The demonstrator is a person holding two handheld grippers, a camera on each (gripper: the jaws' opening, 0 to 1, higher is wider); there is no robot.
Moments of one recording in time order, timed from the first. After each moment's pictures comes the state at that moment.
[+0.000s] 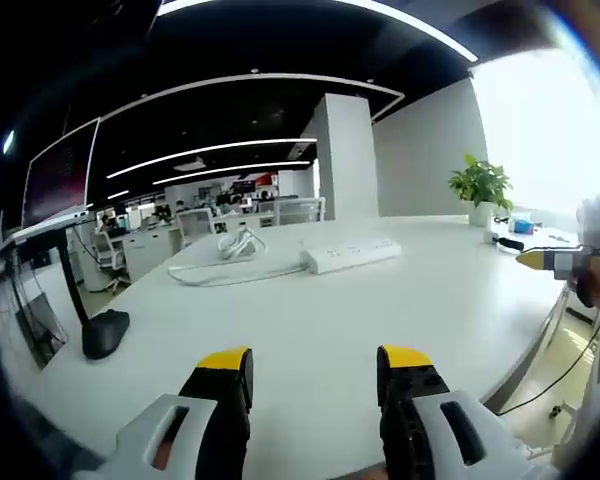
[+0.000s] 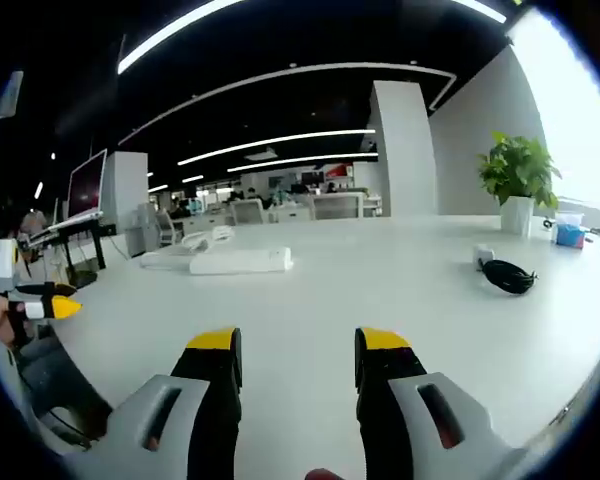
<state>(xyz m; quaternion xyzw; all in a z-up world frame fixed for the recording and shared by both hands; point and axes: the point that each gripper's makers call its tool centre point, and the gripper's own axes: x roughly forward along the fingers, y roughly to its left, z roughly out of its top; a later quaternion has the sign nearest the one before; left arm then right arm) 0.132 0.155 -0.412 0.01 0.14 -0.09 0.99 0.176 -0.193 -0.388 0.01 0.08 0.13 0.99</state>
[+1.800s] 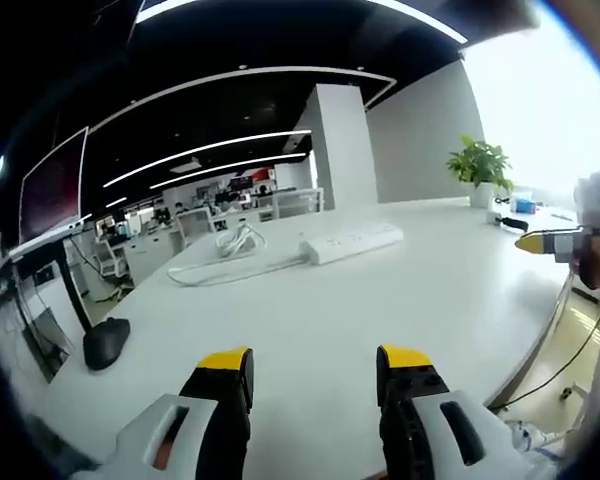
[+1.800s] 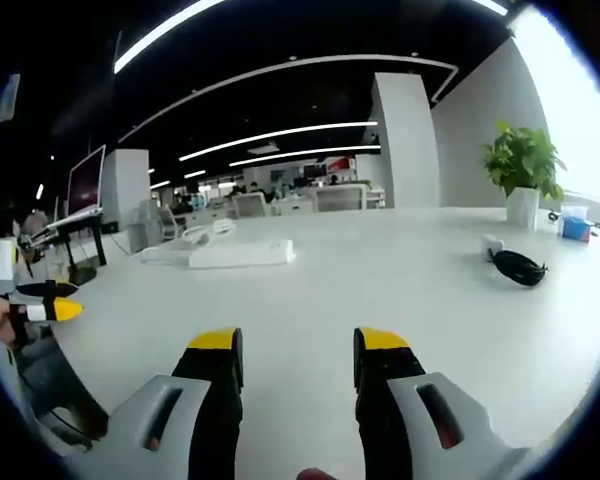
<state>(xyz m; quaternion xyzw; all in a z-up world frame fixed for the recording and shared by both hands) 0.139 0.156 -0.419 0.05 0.16 -0.08 0.98 0.188 -0.189 -0.399 0.01 0.10 0.13 0.99</state>
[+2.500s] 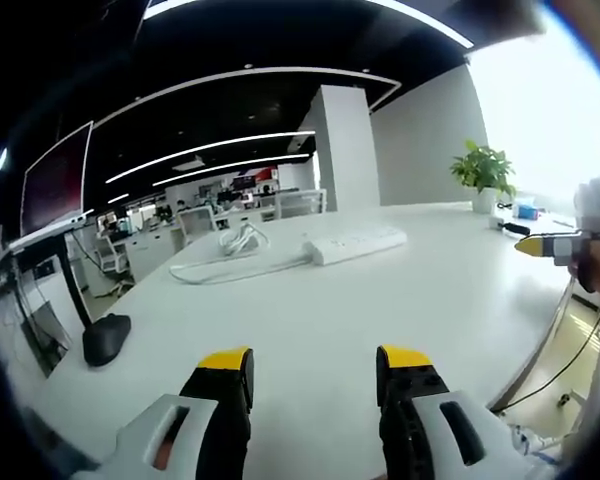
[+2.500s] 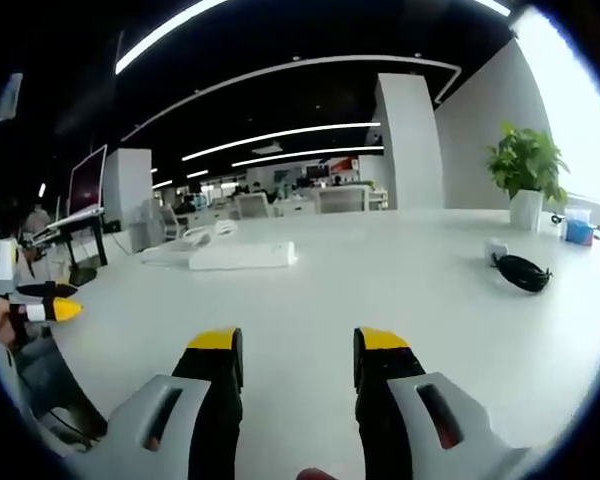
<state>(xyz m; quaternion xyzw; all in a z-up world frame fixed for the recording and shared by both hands) 0.141 0.160 -0.418 0.04 0.16 -0.08 0.98 0.194 -0.187 -0.398 0.01 0.10 0.14 0.99</state>
